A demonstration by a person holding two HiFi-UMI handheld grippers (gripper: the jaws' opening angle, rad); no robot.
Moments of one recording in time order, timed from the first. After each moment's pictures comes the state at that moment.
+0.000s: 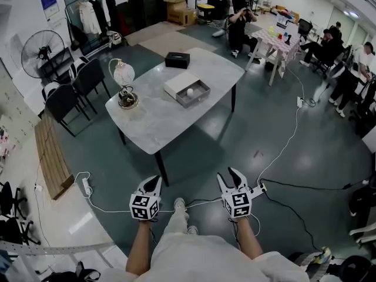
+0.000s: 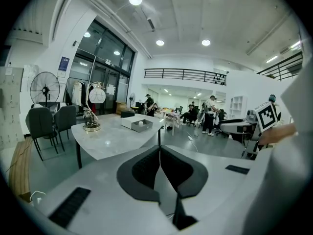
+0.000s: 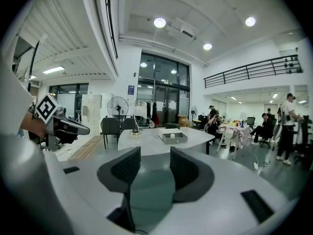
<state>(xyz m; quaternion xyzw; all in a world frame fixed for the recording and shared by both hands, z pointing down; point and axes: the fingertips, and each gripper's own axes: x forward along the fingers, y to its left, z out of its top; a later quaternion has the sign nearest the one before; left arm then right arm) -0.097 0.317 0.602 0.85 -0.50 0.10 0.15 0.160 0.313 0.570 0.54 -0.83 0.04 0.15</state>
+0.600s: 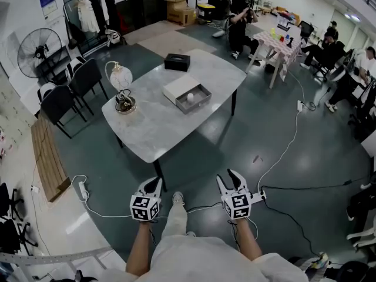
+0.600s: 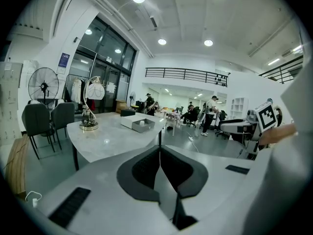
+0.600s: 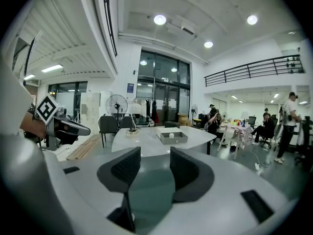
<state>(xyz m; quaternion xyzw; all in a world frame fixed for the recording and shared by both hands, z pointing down) -0.097 0.262 0.618 0.85 -0.50 0.10 0.17 0.158 0.258 0.581 0.54 -0.83 0.05 0.16</state>
